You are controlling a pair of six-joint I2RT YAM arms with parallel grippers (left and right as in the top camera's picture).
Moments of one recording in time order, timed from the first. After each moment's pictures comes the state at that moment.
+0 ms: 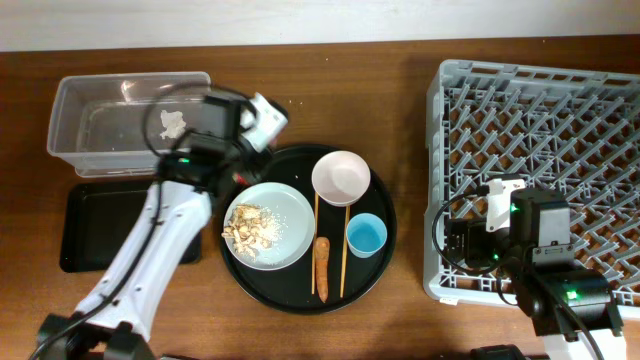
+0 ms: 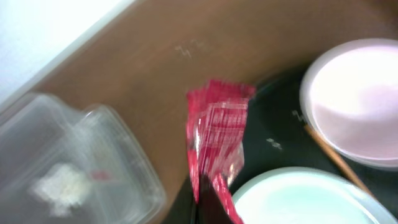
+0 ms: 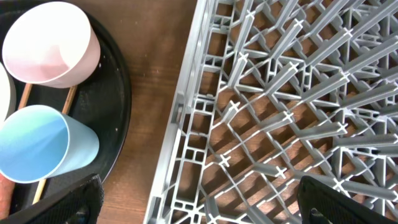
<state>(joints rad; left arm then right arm) -0.26 1.54 1.22 -0.51 0.04 0.44 0.07 0.85 0.87 -0.93 -0.01 0.02</state>
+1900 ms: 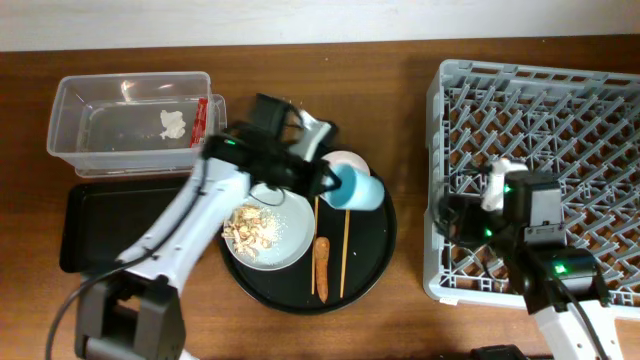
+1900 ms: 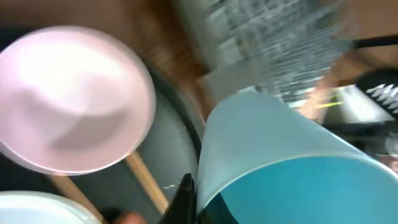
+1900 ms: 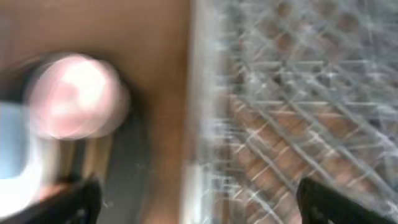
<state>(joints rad) -0.37 1.72 1.34 -0.71 0.77 -0.04 0.07 0.95 0.87 -0.72 -0.16 0.18</state>
